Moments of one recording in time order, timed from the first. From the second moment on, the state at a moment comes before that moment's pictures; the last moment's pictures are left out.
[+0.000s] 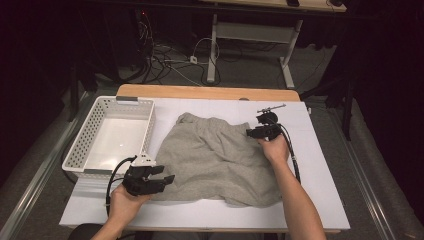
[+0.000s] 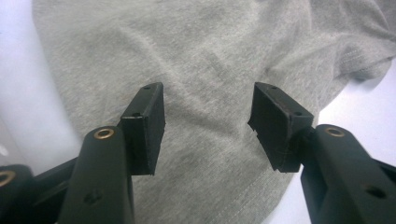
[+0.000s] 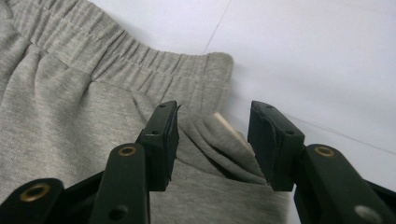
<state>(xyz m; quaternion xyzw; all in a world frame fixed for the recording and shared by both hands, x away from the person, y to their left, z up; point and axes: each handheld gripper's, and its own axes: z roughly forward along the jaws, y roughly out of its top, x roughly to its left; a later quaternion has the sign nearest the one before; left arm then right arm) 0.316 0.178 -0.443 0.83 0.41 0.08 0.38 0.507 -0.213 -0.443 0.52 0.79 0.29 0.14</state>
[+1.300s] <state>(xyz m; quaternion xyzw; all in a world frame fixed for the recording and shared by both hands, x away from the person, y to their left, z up) 0.318 0.179 -0.448 0.83 0.41 0.06 0.38 0.543 -0.211 -0.430 0.54 0.78 0.26 0.19</state>
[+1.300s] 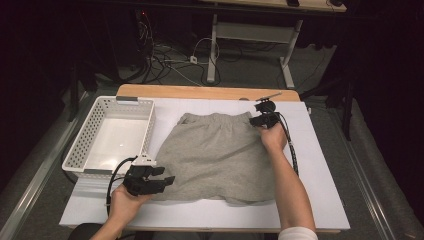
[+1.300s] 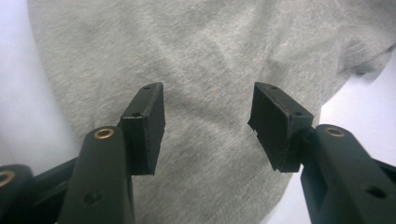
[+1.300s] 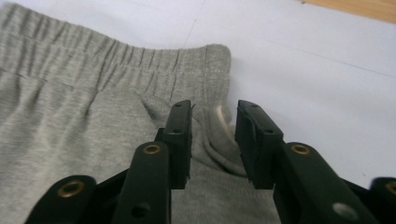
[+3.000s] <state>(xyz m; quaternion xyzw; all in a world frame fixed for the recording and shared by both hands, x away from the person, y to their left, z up) 0.306 0.131 -0.462 0.87 0.36 0.03 0.34 0.309 -0.168 -0.462 0.34 0.89 0.30 0.10</state>
